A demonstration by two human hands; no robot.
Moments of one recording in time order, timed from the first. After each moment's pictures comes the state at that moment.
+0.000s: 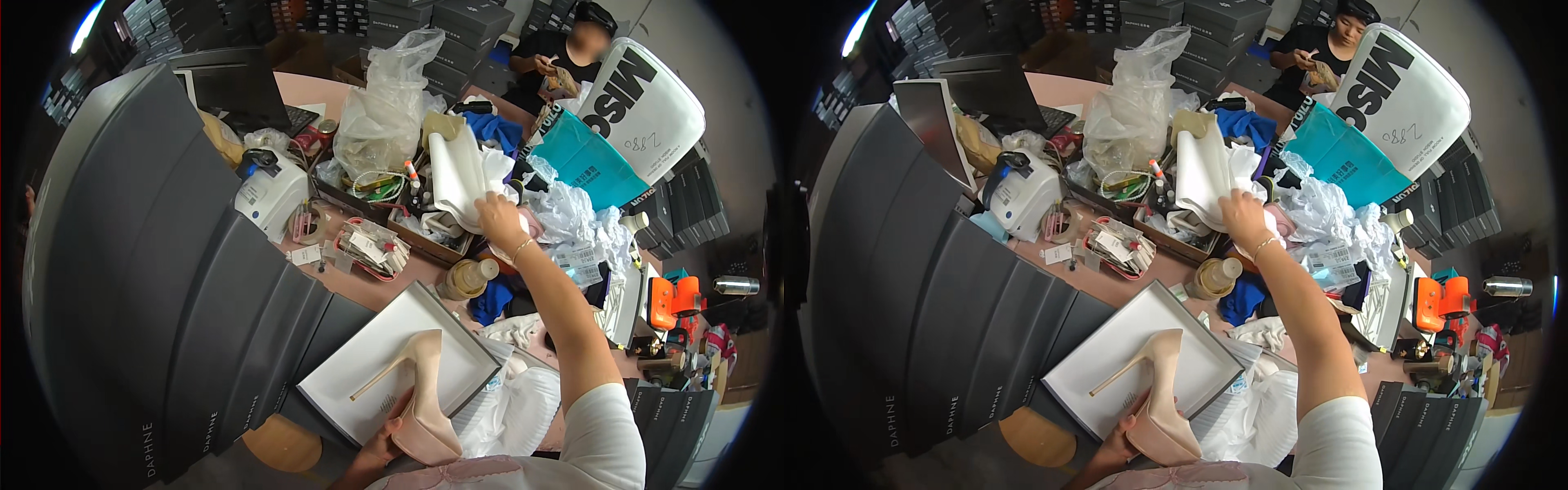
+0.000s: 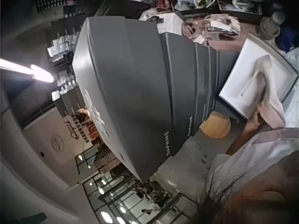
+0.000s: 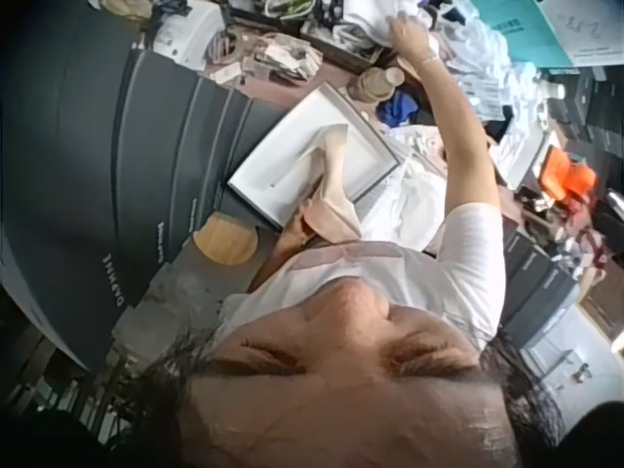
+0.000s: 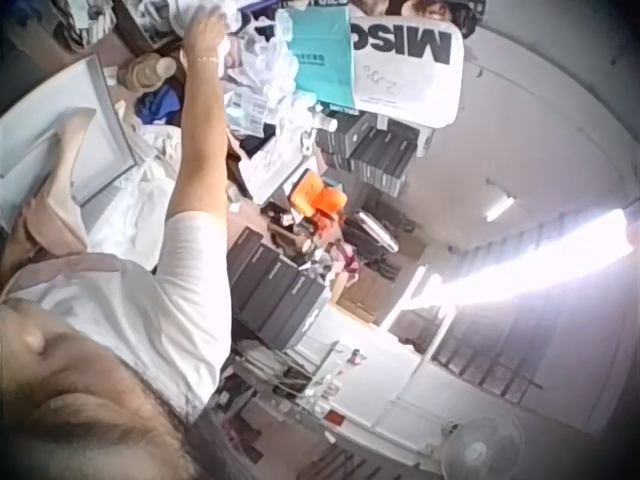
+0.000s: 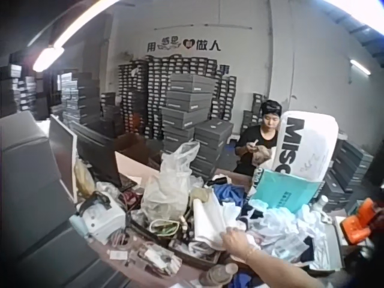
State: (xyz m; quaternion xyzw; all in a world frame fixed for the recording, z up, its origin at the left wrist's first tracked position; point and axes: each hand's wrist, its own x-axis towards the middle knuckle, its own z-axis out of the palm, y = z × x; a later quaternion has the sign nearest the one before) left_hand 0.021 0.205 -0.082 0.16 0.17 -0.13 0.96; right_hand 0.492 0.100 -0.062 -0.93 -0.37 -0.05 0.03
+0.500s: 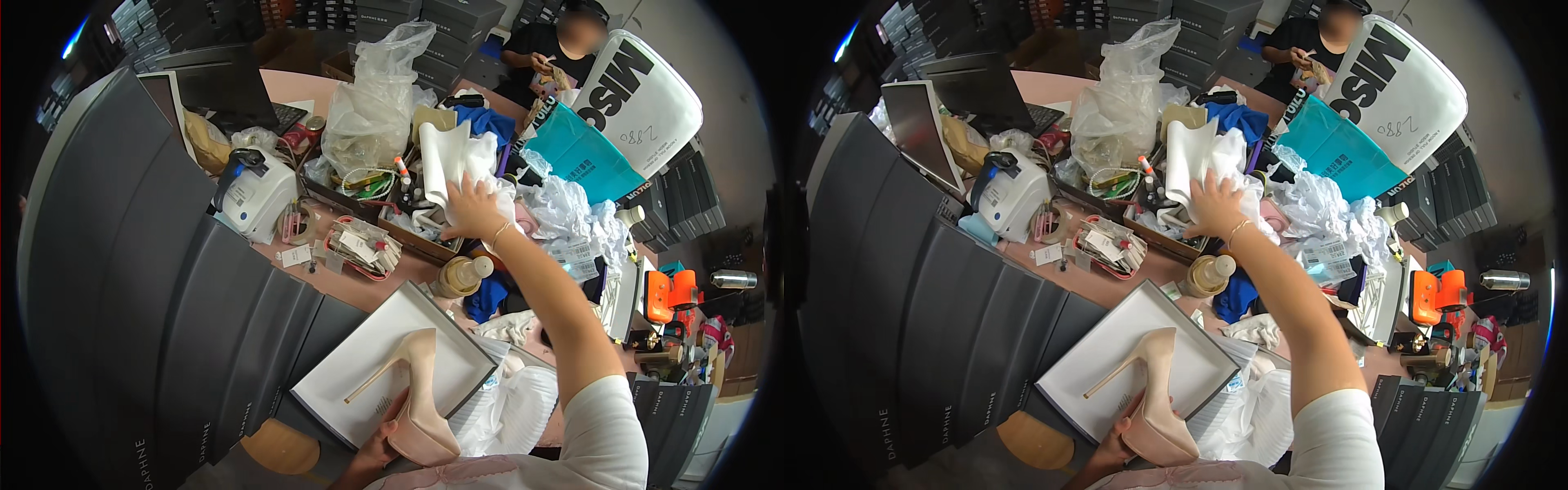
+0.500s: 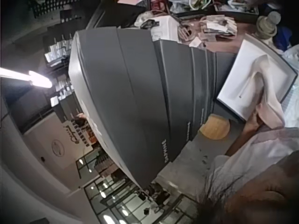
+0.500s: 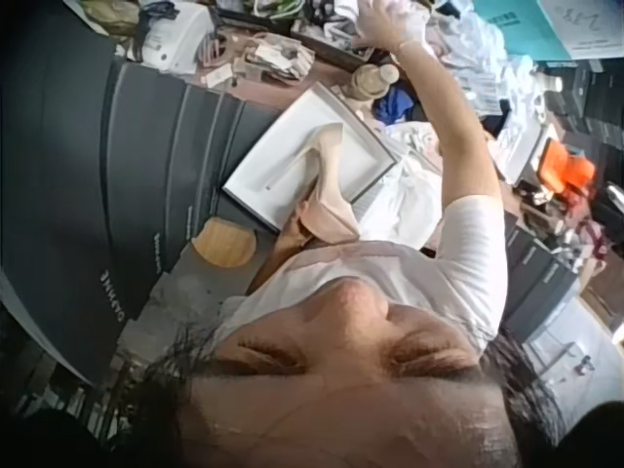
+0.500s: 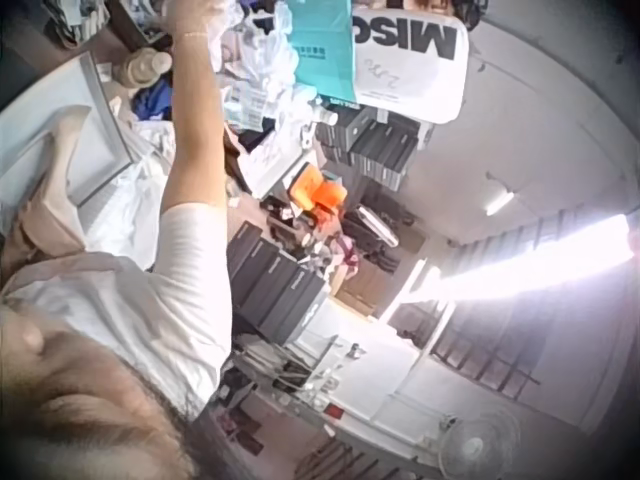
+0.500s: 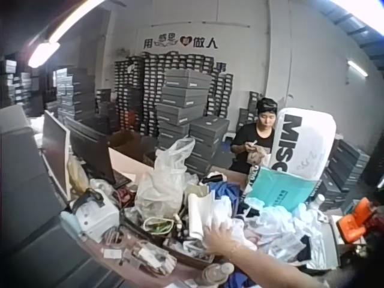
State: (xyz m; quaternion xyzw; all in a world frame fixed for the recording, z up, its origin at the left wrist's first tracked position) left_hand 0.023 0.207 -0.080 0.16 0.18 -0.12 0.96; right_hand 0.461 0.160 -0.031 -0.93 -0.35 -0.02 -0.12
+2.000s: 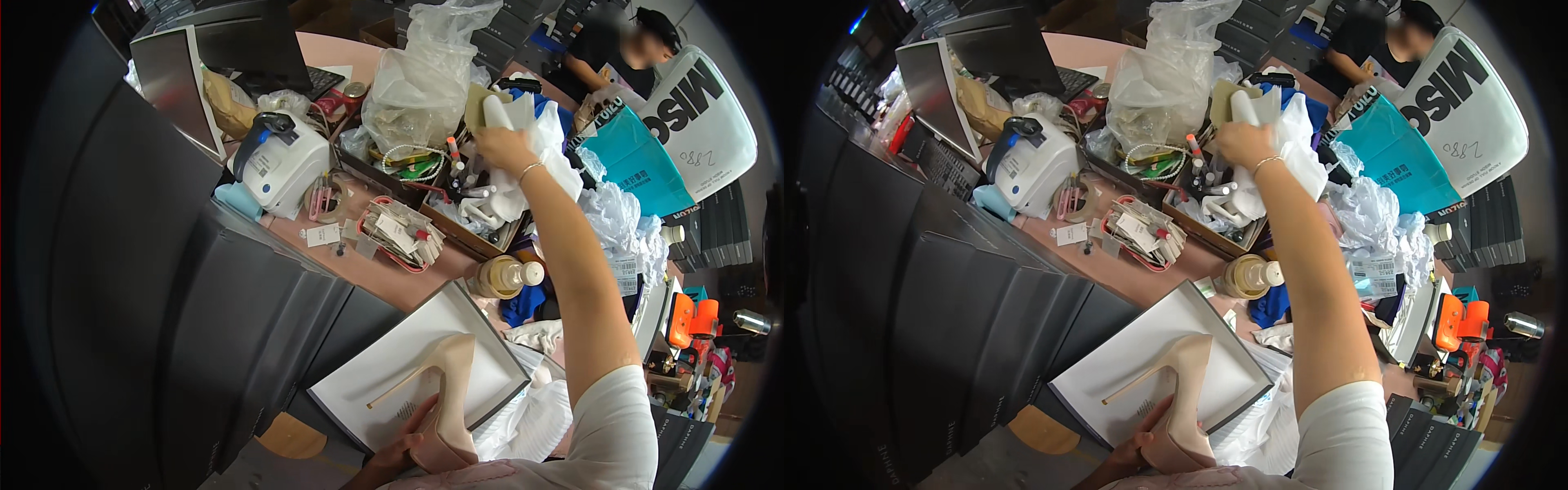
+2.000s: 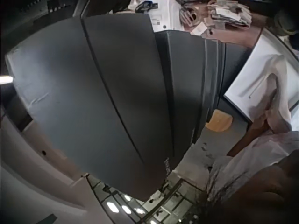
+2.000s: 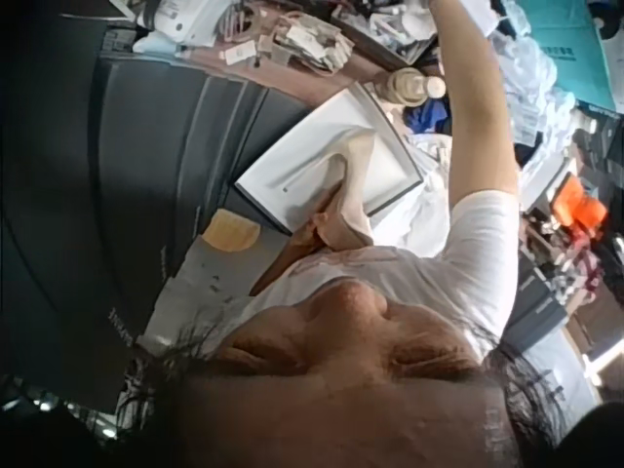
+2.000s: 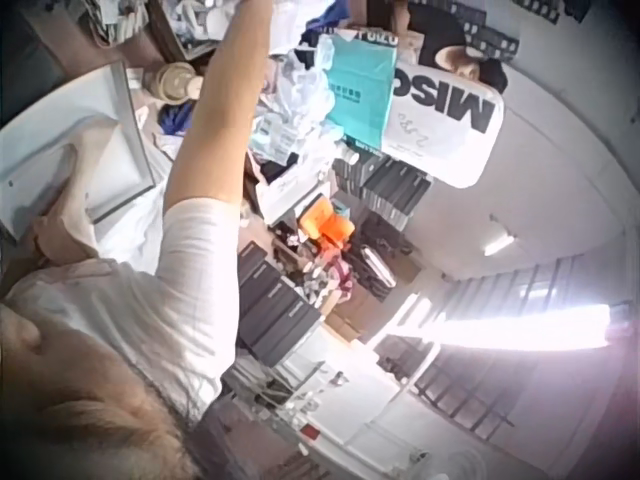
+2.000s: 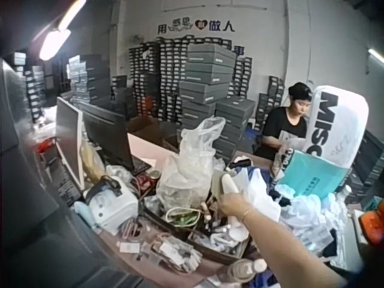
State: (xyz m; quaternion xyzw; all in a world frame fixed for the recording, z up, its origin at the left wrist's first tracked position) left_hand 0.014 0.211 -0.081 0.07 0.19 -0.18 0.96; right_hand 0.595 0.218 -0.081 -0.91 -0.41 -0.02 -0.08
